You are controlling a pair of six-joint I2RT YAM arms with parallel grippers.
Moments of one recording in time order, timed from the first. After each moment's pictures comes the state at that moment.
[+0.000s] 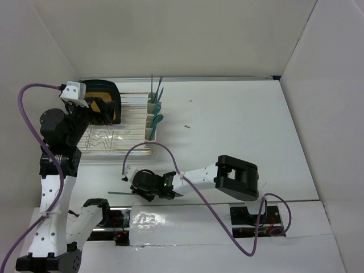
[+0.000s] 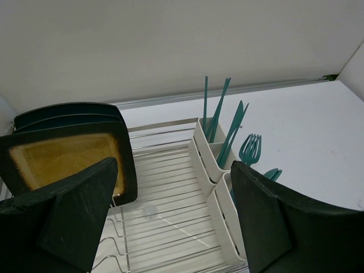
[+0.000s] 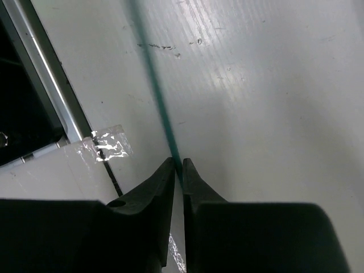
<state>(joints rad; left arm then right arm) 0.03 0.80 1.07 -0.26 0.27 -0.10 1.37 1.97 1.19 -0.03 0.09 0.20</state>
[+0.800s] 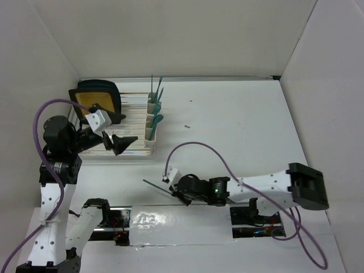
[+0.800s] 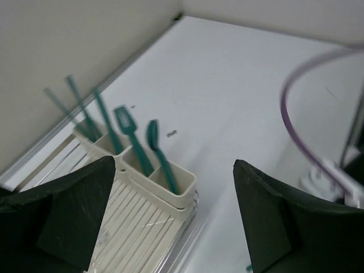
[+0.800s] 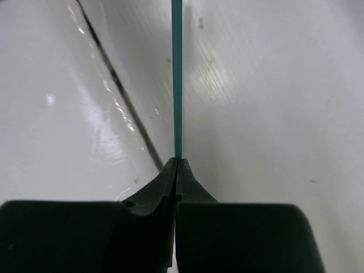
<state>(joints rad) 0.01 0.74 1.04 -0.38 0.87 0.19 1.40 1.38 0.65 -0.07 0.19 0.25</state>
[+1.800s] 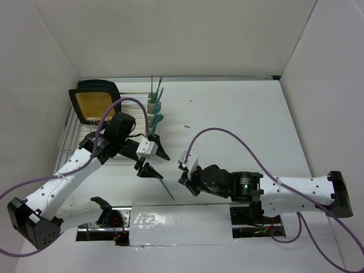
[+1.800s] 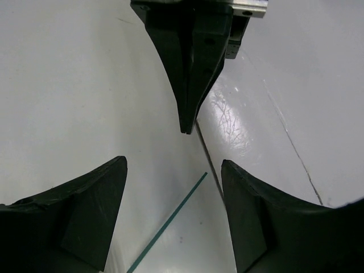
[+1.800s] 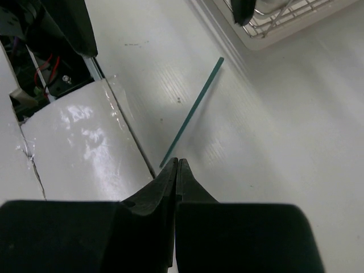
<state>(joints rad) -0.53 1.08 1.05 -0.82 1.16 0.82 1.40 0.94 0.73 -0.23 0.30 0.20</state>
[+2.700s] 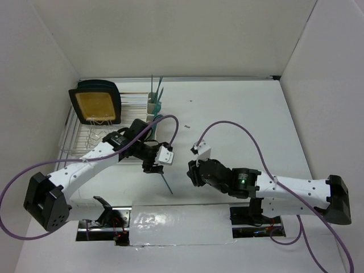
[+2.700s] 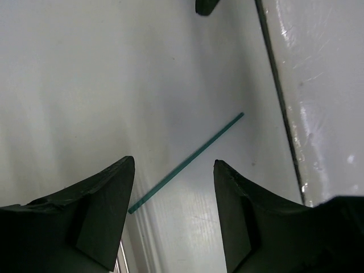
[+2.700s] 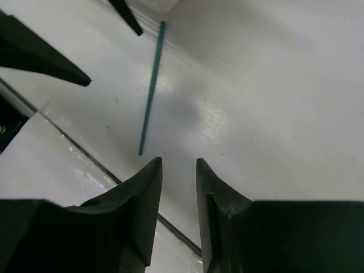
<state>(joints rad) -0.61 1.25 0.97 -0.75 0.73 0.97 1.29 0.96 0.68 -0.31 0.44 0.48</state>
